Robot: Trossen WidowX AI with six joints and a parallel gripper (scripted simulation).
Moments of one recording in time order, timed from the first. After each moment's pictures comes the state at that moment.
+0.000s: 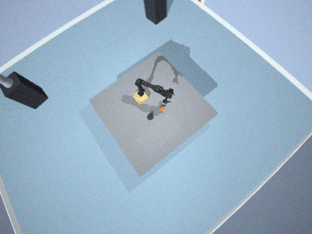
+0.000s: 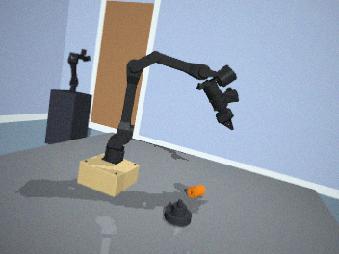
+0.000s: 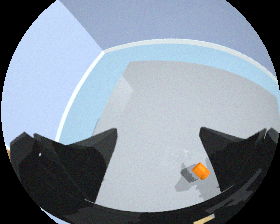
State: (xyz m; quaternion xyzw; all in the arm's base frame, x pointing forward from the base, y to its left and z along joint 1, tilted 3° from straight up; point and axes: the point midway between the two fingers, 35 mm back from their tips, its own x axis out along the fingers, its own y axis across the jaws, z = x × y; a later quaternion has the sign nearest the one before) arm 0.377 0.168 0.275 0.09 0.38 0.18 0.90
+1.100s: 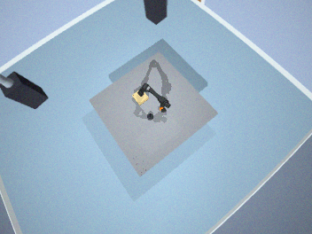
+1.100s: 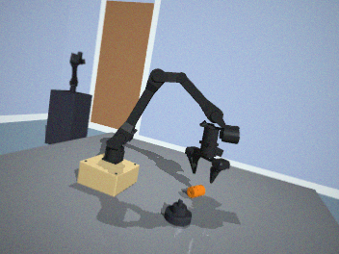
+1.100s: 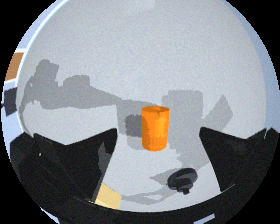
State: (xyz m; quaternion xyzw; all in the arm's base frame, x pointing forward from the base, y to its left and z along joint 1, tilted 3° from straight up) arm 0.351 0.075 0.061 -0.33 0.59 0.31 0.67
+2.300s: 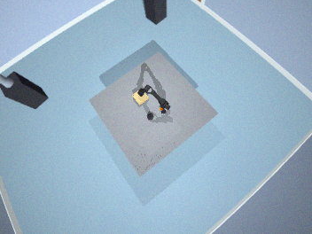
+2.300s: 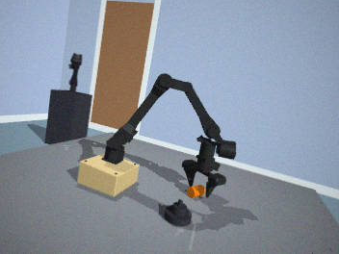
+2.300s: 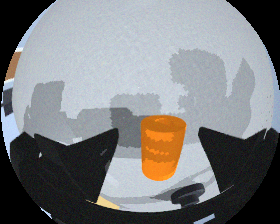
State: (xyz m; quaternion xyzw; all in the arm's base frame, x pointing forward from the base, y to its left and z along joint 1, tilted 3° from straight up) arm 0.354 0.075 0.004 -0.33 0.60 0.31 0.66
